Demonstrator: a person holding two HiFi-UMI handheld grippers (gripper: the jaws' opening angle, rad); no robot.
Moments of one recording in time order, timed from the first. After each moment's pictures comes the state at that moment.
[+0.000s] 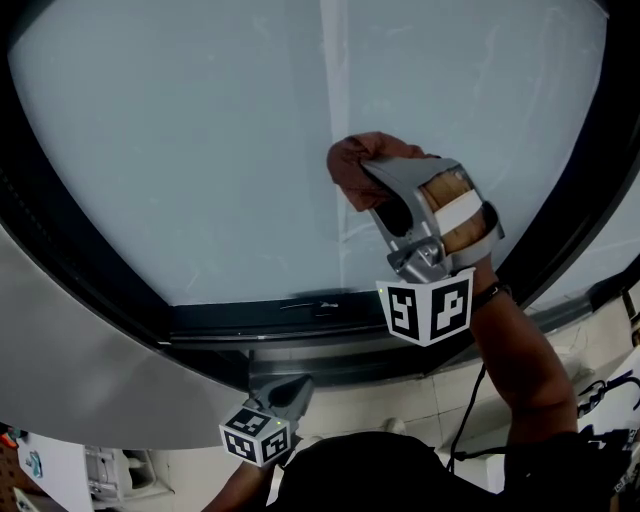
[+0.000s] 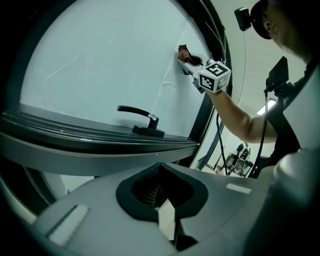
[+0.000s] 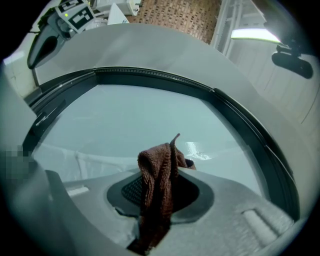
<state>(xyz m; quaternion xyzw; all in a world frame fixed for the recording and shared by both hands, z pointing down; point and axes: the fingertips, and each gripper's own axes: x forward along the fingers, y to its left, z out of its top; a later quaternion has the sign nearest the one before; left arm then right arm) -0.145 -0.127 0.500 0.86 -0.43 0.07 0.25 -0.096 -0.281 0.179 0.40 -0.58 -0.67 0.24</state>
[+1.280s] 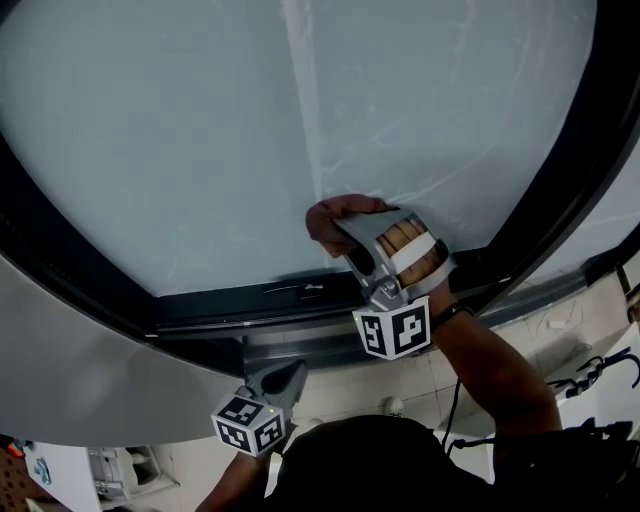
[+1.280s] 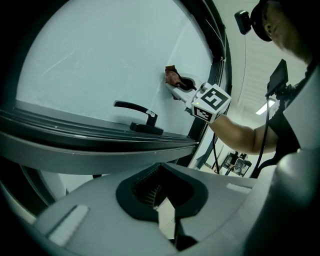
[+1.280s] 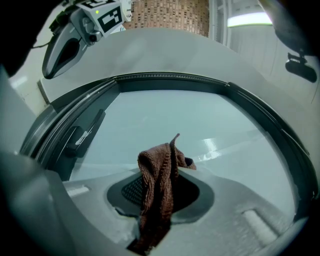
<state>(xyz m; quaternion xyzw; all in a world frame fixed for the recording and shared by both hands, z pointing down) -0.138 -0.130 0.505 0.87 -0.42 0.08 0.25 -0.098 -0.278 0.317 0.36 -0.64 -0.62 0.28</state>
